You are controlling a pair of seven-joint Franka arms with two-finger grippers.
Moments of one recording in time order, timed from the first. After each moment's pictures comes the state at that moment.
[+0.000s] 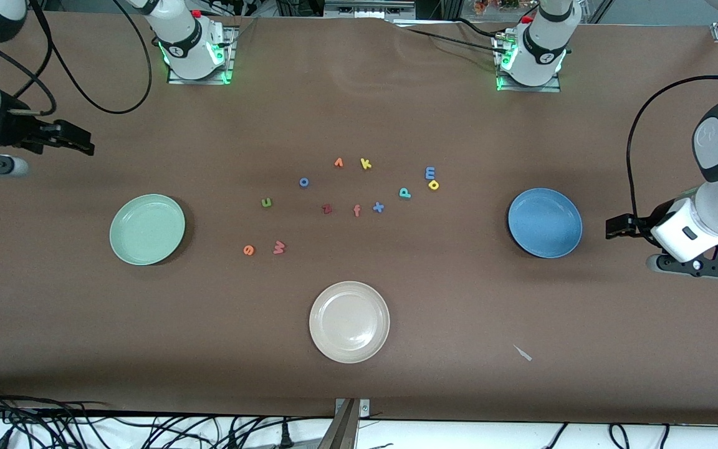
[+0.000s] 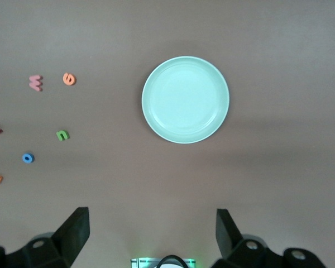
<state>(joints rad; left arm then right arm) 0.08 0.35 -0.06 -1.54 0.05 1.79 0.11 0.09 0.04 -0.07 -1.68 0.00 1.55 0.02</state>
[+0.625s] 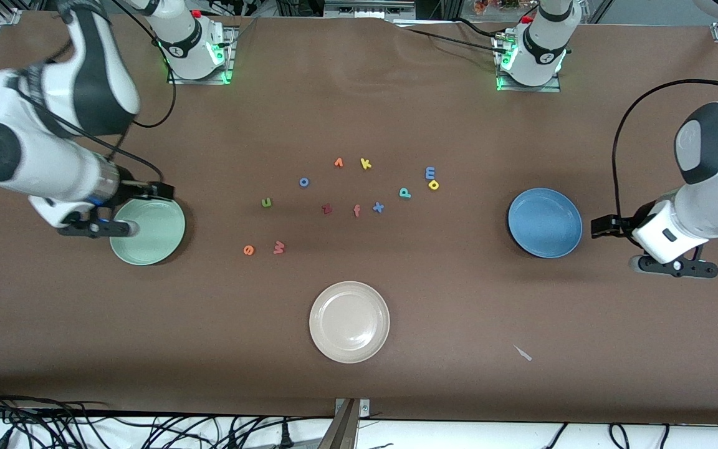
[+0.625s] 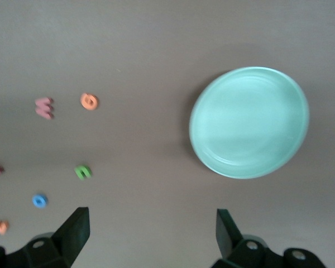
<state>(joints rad) 0.05 0.36 -0.09 -1.56 0.02 1.78 0.02 0.24 0.30 -0.04 -1.69 0.03 1.80 0.26</state>
